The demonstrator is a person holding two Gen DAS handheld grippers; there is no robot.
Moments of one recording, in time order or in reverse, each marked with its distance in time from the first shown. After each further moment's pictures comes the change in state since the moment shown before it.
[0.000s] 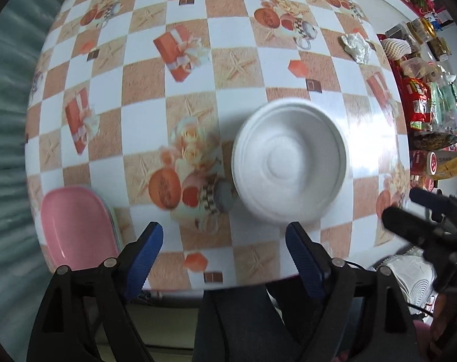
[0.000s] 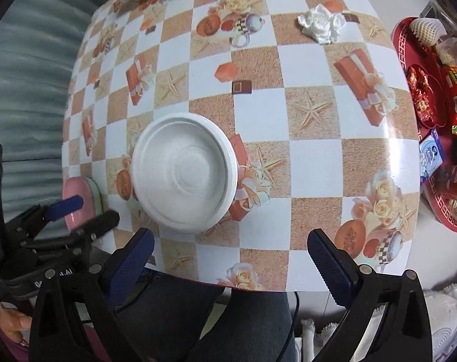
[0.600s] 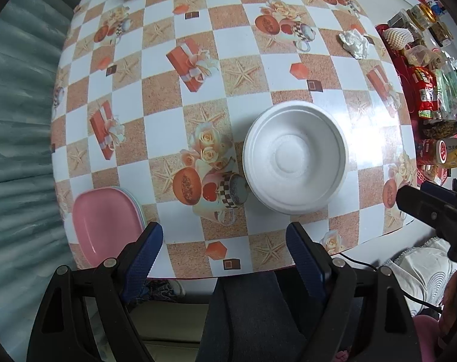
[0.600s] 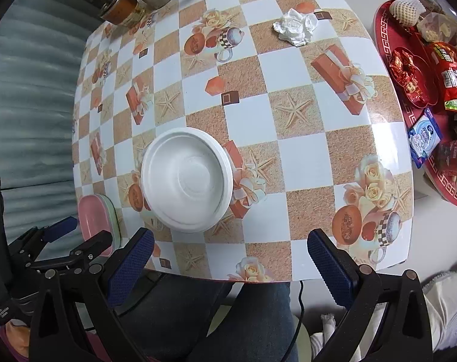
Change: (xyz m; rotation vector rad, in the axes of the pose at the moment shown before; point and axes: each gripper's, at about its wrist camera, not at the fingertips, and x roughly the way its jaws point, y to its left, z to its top) left arm -0.034 -0.009 -0.001 0.054 -0.015 0.113; right arm -0.018 -0.013 -0.005 0.100 -0.023 0.037
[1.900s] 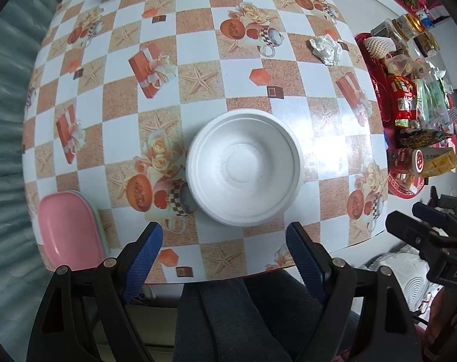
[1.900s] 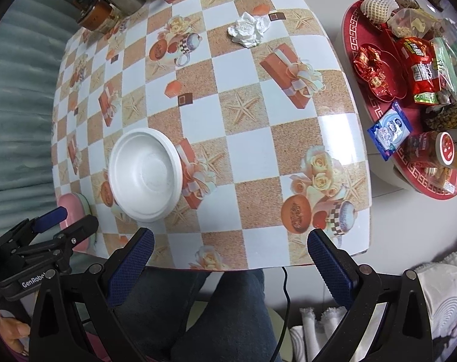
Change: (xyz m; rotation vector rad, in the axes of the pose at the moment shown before) left arm 0.005 -0.036 0.011 -0.040 -0.006 -0.146; right arm -0.022 -0.039 -0.003 -0.003 0.024 -0.126
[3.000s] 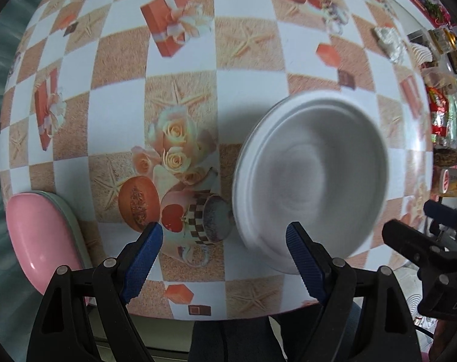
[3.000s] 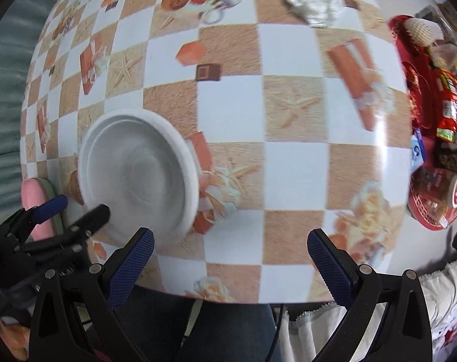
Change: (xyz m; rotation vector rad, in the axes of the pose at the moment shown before) left arm 0.094 0.051 0.020 -0.079 0.059 0.022; right arm 0.094 0.066 0.040 -0.137 0.112 -0.133
